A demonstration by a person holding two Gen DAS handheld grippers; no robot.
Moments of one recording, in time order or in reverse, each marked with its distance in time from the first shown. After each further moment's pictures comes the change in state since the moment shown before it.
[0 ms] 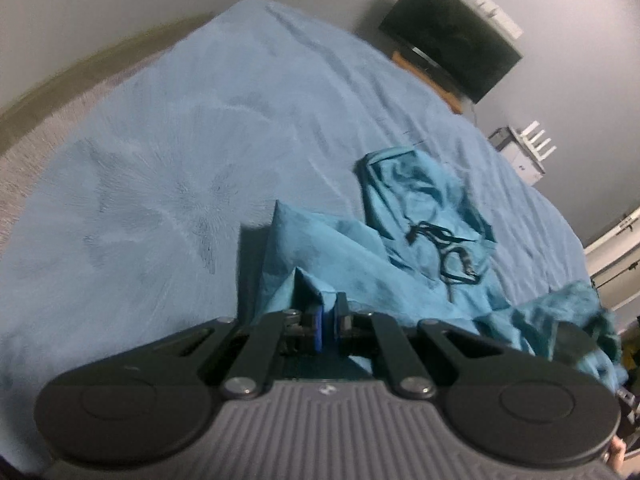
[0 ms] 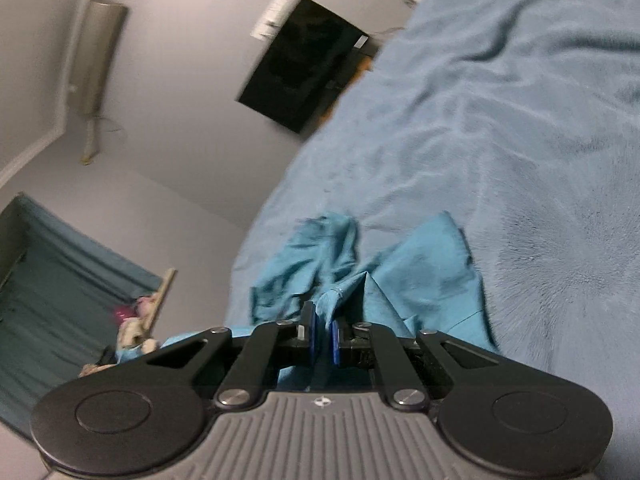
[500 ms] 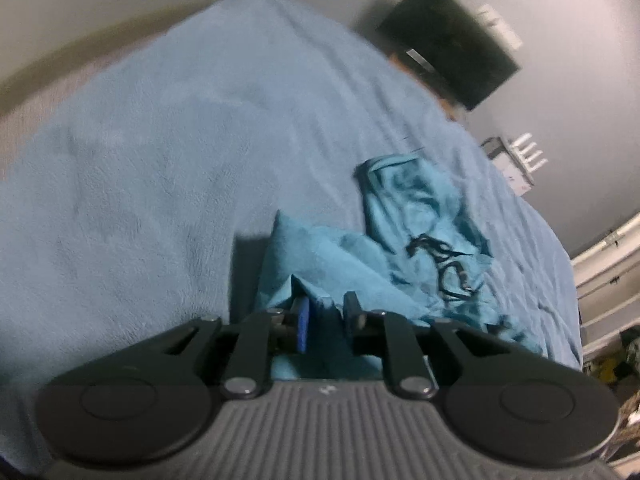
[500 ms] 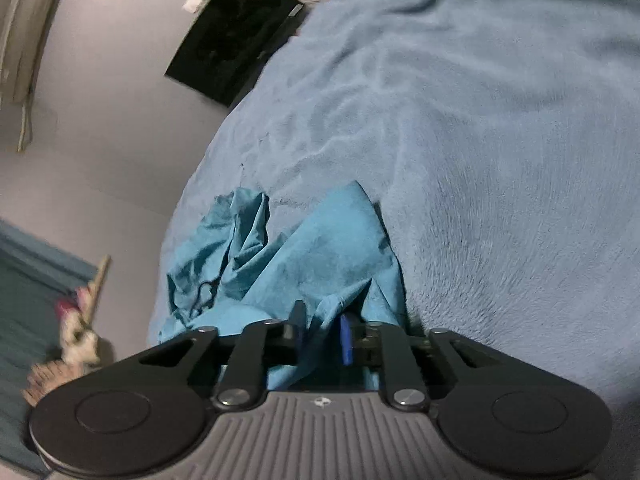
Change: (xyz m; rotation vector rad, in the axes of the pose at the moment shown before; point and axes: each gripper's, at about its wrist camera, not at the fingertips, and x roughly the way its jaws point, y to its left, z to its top) left arm 0.023 0.014 0.007 -0.004 -0.034 -0.071; right arm 0.049 -0.035 -0.005 -0.076 0.065 -0.174
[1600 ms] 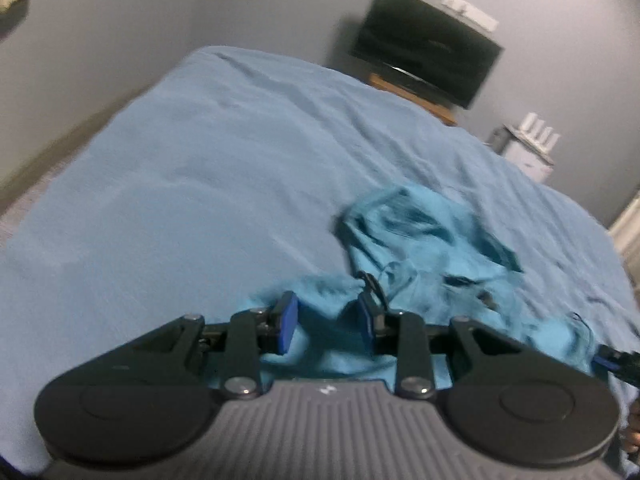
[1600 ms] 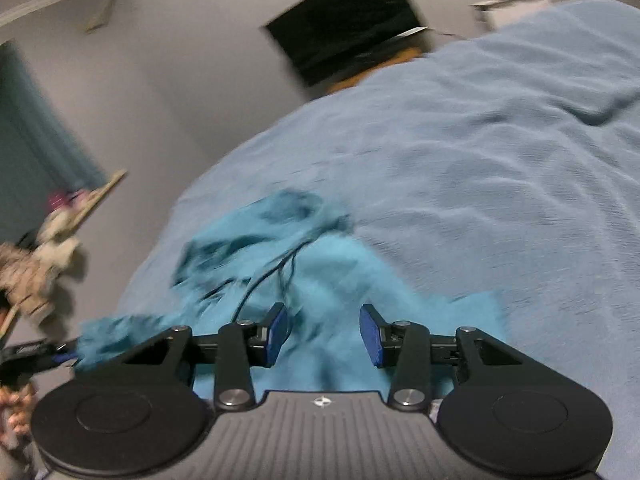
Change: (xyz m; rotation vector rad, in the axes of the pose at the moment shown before) left arm 0.076 -0.064 0.038 0.204 -0.101 0.149; right arm 0.088 0.104 0.044 -0.305 -0.013 -0.038
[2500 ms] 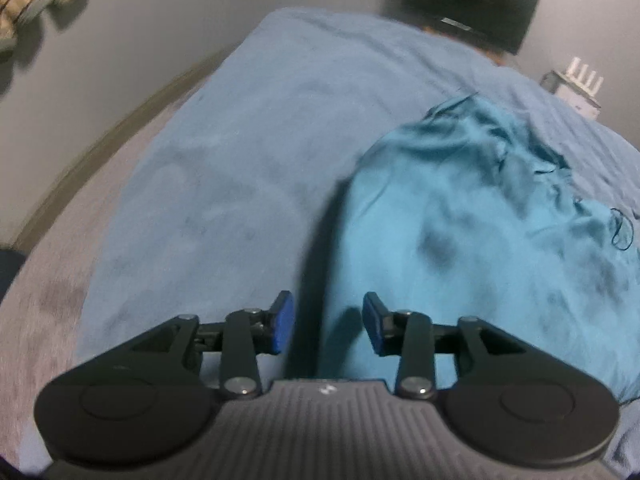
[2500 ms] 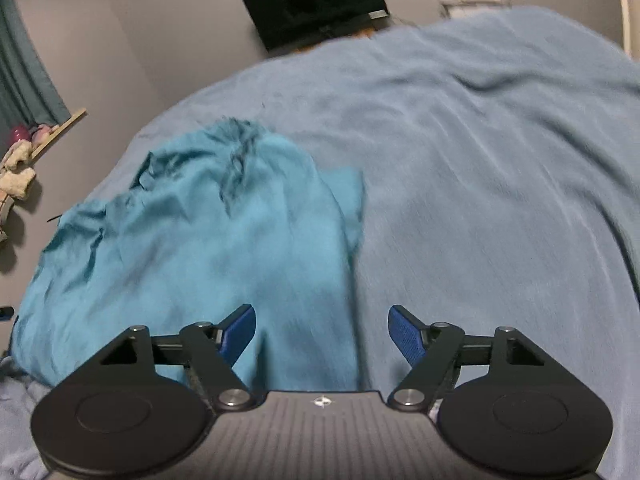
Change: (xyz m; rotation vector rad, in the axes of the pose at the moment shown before) left arm -0.131 0.073 -0.120 0.046 0.149 0.185; right arm -0.172 -0.041 -0.118 -0.126 0.114 -0.146
